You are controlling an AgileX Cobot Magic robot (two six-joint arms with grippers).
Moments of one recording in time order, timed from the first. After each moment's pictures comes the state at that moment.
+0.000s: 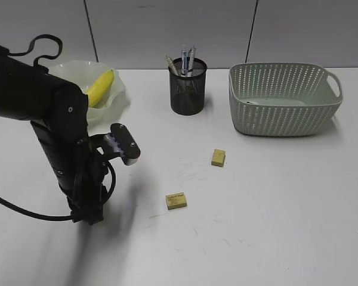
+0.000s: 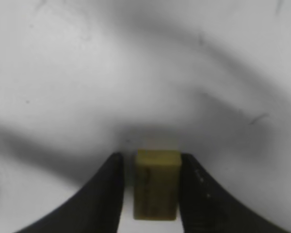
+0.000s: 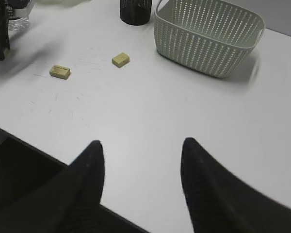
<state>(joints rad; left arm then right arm) -0.58 1.95 -1.05 -0.01 0.74 0.50 0.49 -0.01 -0.51 -0.01 1.04 -0.07</state>
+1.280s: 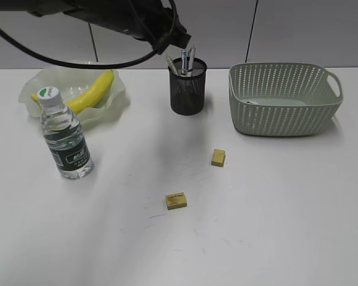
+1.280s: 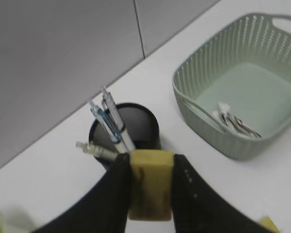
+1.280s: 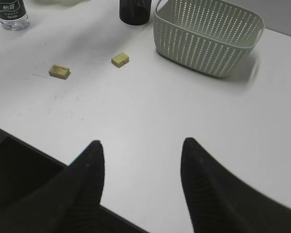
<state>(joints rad) -0.57 1.91 -1.52 -0.32 0.25 0.50 0.49 -0.01 -0.51 -0.01 1.04 -0.07</state>
